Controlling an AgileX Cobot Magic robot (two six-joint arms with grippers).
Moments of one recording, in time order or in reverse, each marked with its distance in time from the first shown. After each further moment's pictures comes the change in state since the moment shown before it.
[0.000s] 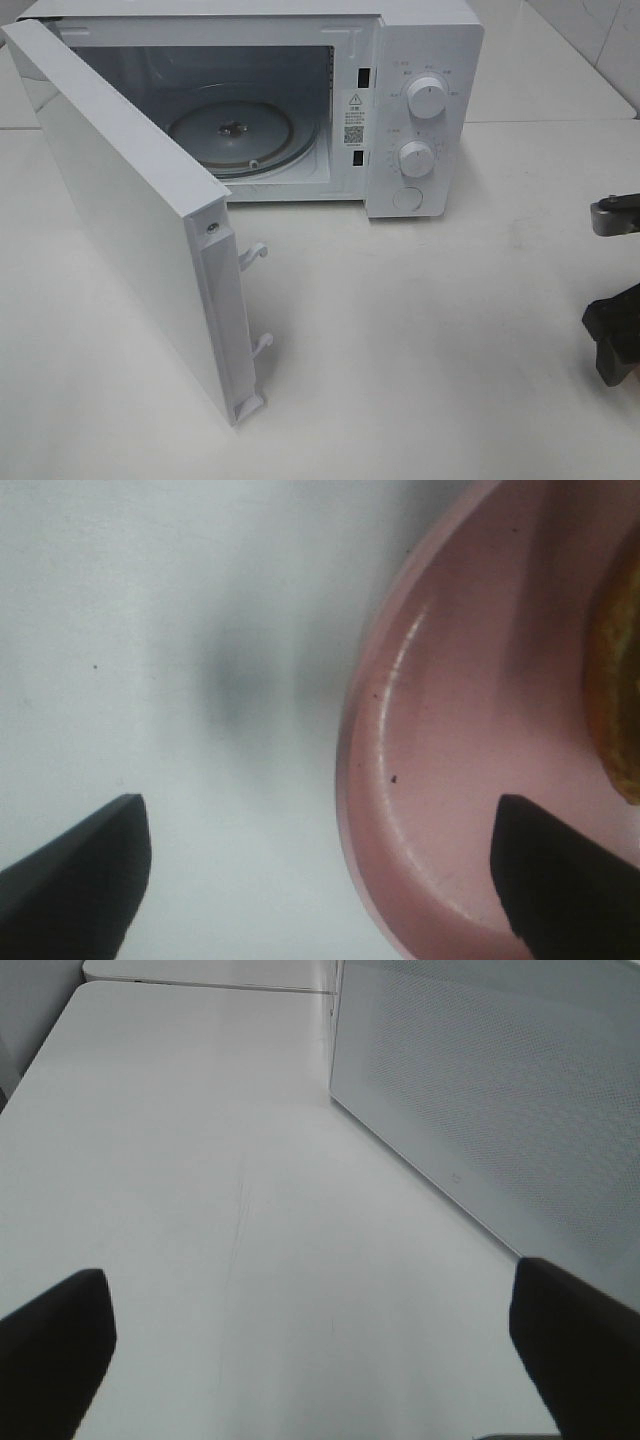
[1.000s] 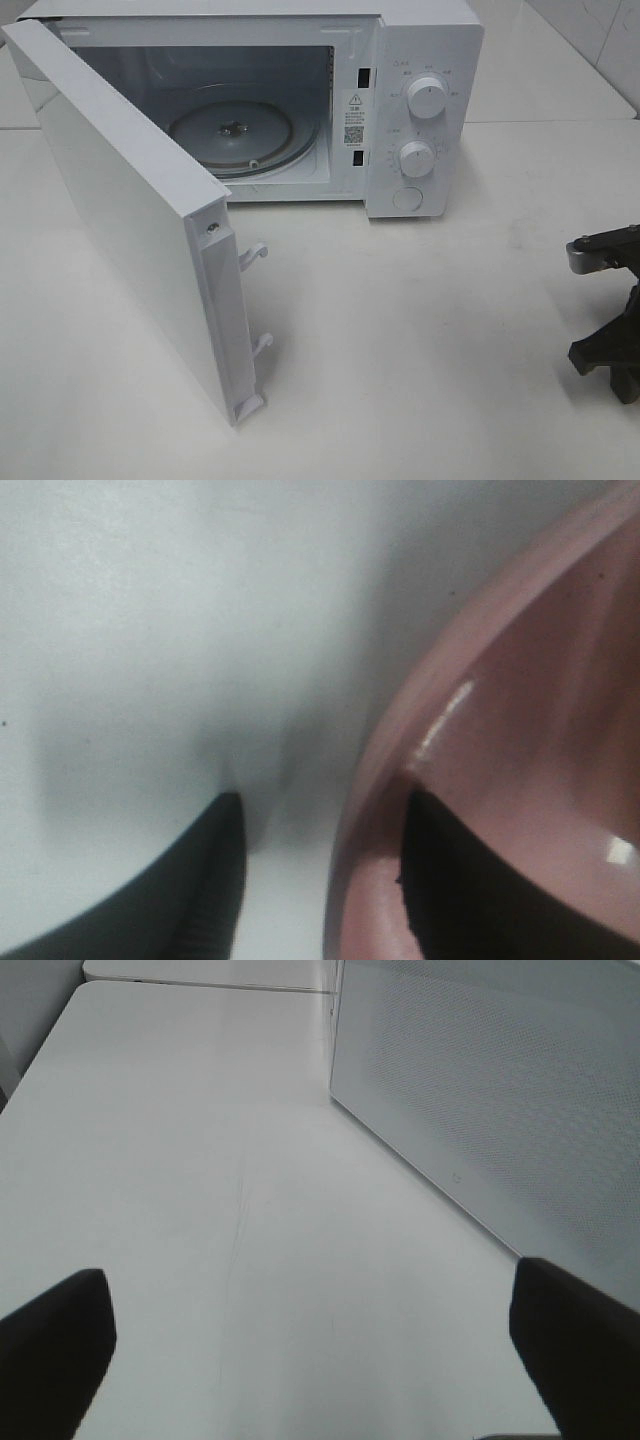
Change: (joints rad) left arm 0.000 0.000 0.000 0.000 0.000 0.000; right arm -0.001 0.152 0.051 -0.091 -0.180 0.009
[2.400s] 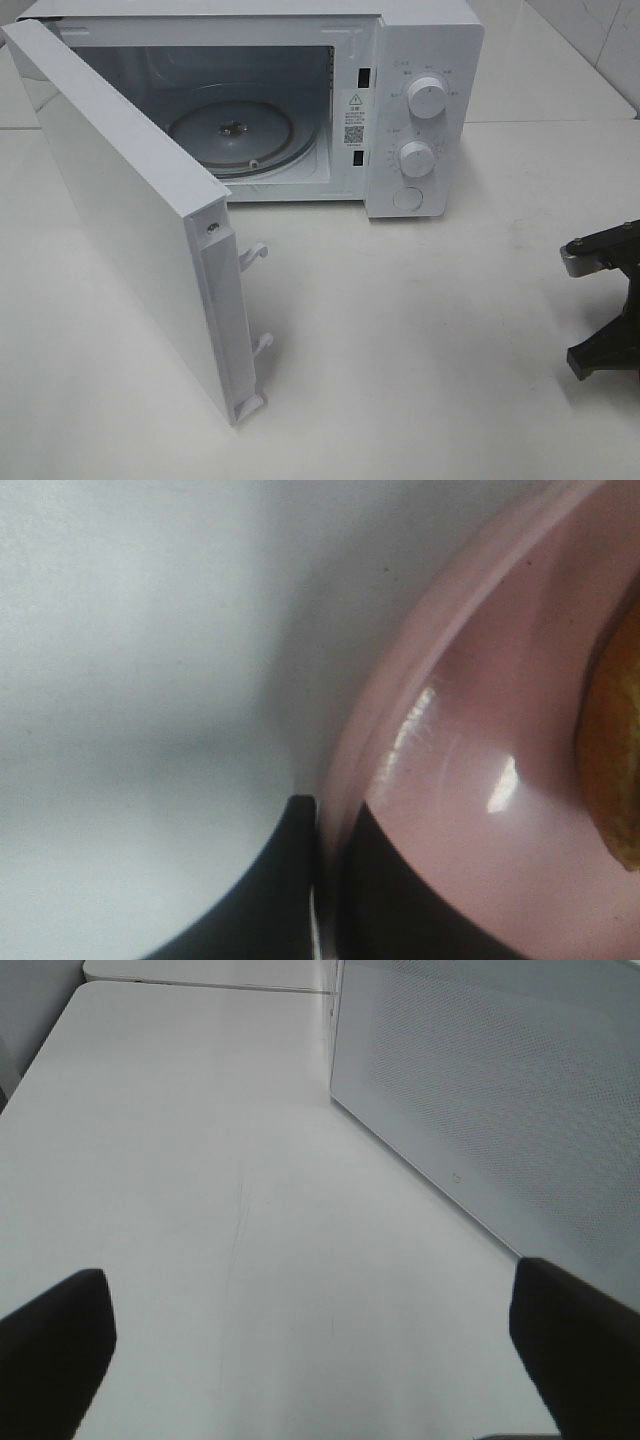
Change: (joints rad) left arm 0.000 0.000 0.000 0.000 0.000 0.000; right arm 0.120 -0.012 -0.003 -0.239 0.097 0.322
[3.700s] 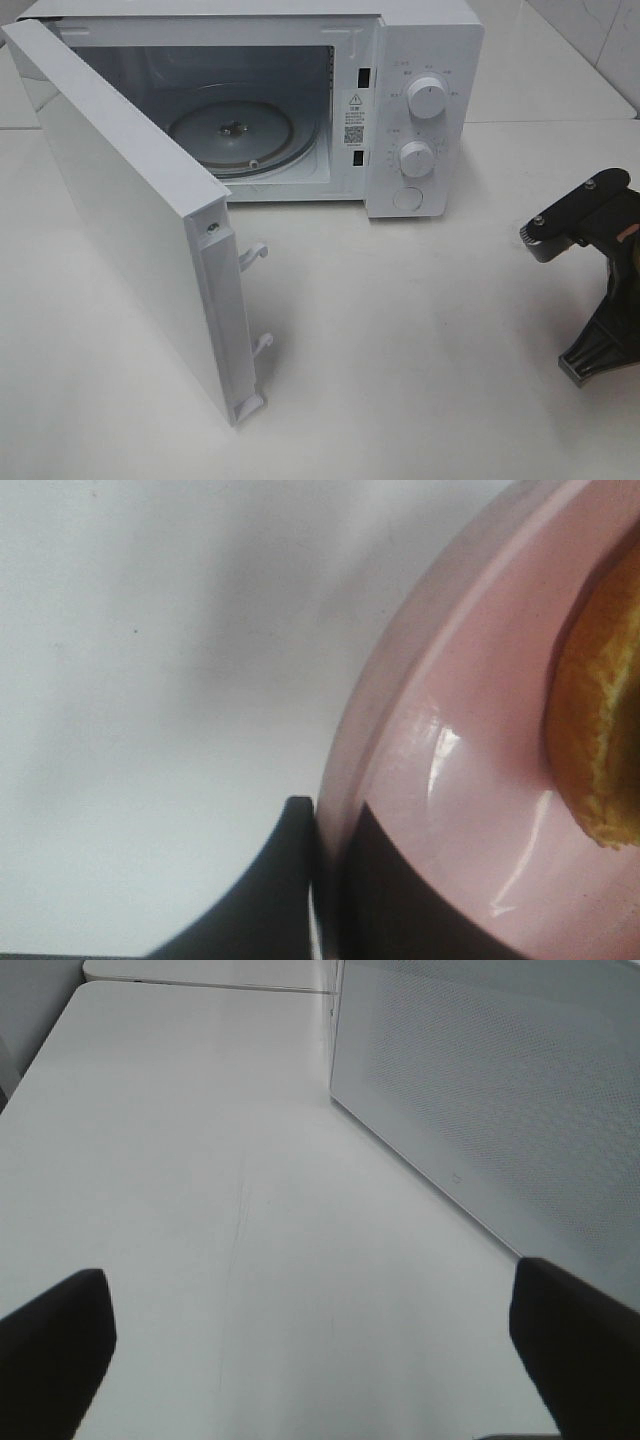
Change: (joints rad) left arm 0.000 0.000 0.000 0.000 0.000 0.000; right arm 0.382 -0.272 0.005 -0.131 0.256 0.109
